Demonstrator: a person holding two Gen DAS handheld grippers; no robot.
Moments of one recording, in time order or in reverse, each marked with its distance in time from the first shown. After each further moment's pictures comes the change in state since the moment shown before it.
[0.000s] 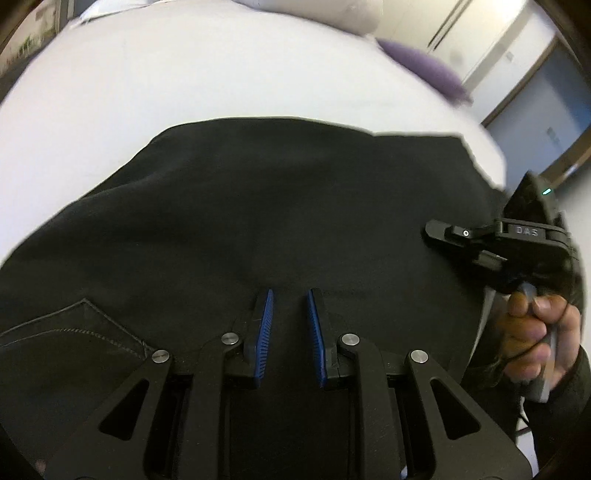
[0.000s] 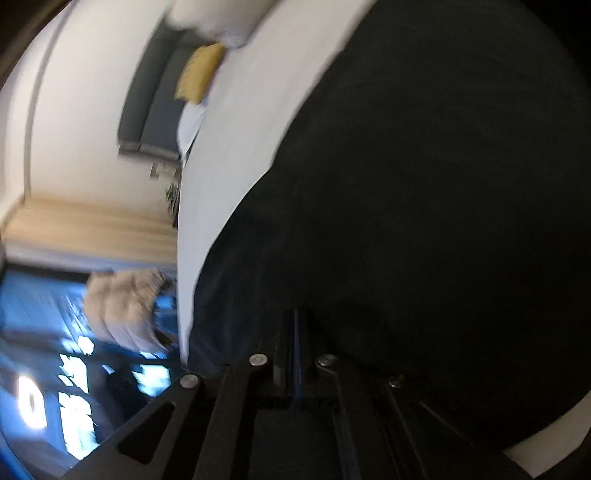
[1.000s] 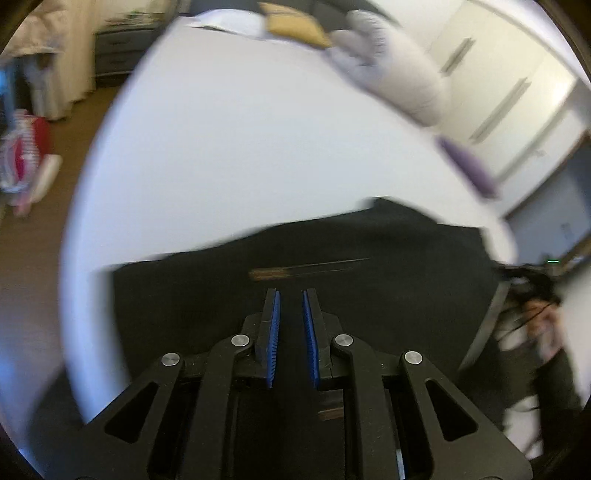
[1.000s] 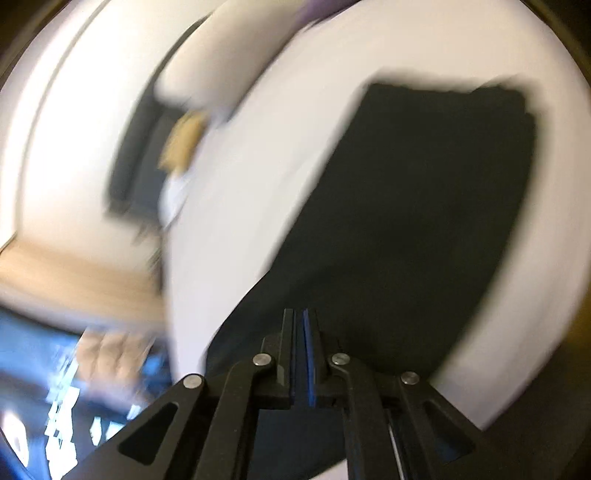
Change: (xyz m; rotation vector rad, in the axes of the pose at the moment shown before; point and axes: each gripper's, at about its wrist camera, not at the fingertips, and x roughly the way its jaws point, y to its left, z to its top) left arm -0.153 0.143 -0.079 -0.217 -0.228 0.032; right arm -0.125 -0.016 0.023 -0.038 -0.215 -0.037
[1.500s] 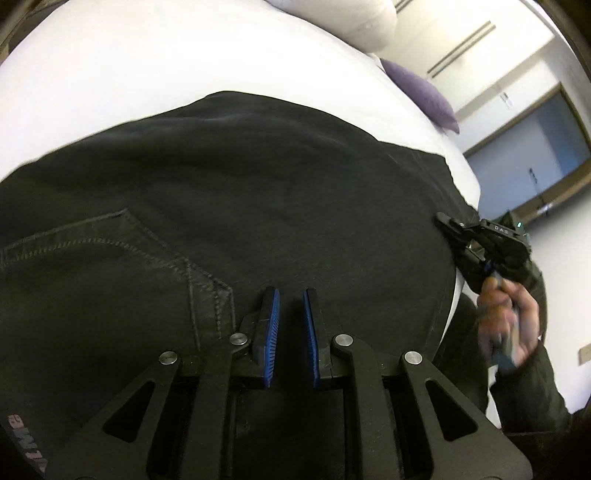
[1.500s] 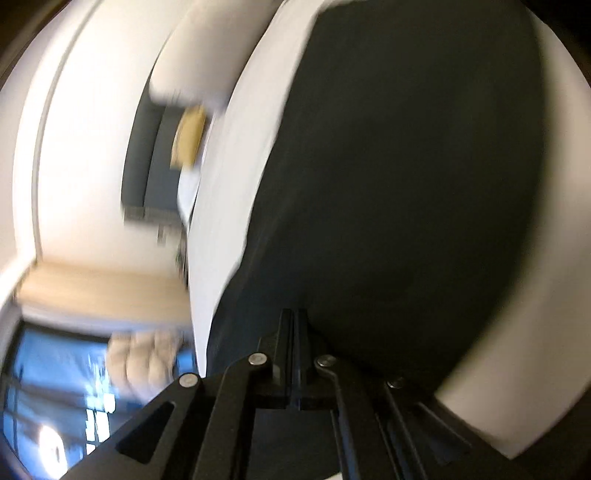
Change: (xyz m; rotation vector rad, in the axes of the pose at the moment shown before) left arm 0.129 -0.098 -0.015 0.073 0.231 -0.139; right arm 0.012 -0.089 0.012 0.175 -0.050 0.067
